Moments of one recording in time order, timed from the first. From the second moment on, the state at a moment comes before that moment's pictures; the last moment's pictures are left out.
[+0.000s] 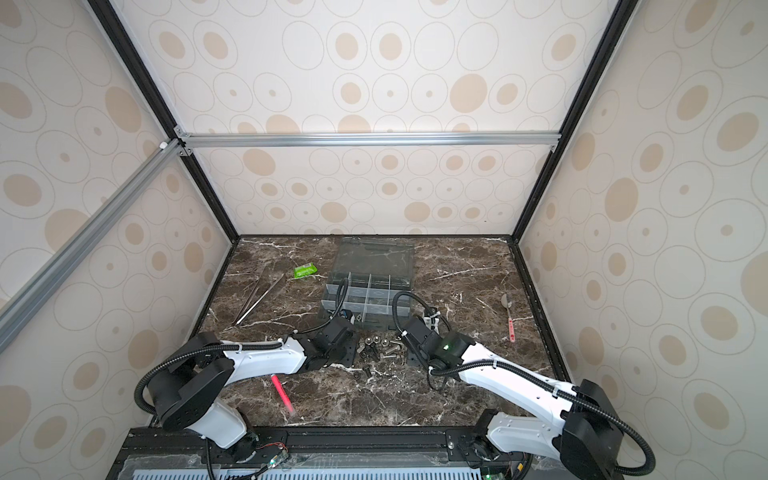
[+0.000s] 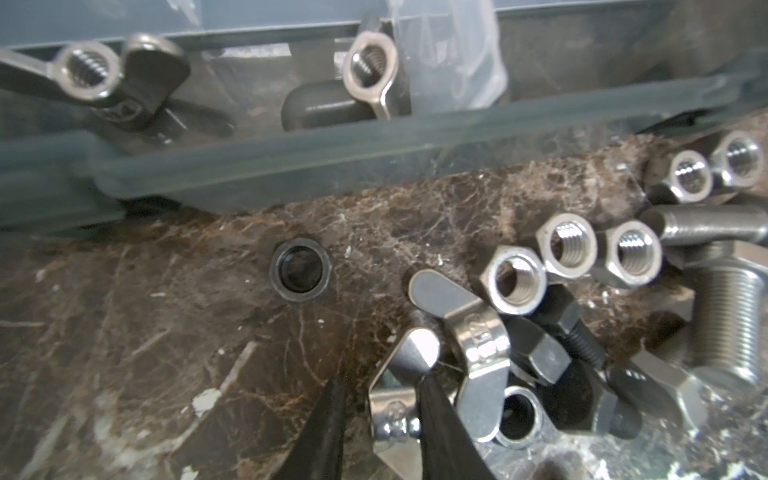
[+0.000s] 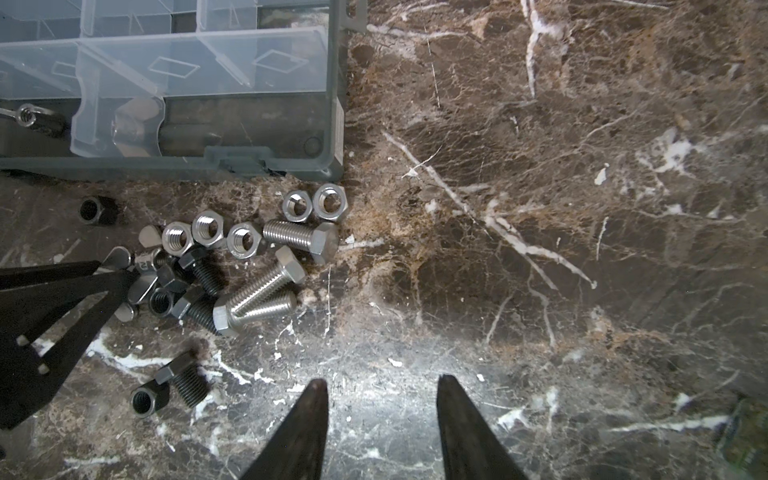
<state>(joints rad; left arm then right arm) -0.84 1.59 0.72 -0.14 -0.19 -0.55 0.85 1.15 0.79 -0.78 0.34 0.90</state>
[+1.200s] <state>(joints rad) -0.76 1.51 1.00 -0.29 -0.30 -0.40 0.86 1.08 0.77 -0.81 0.37 0.90</state>
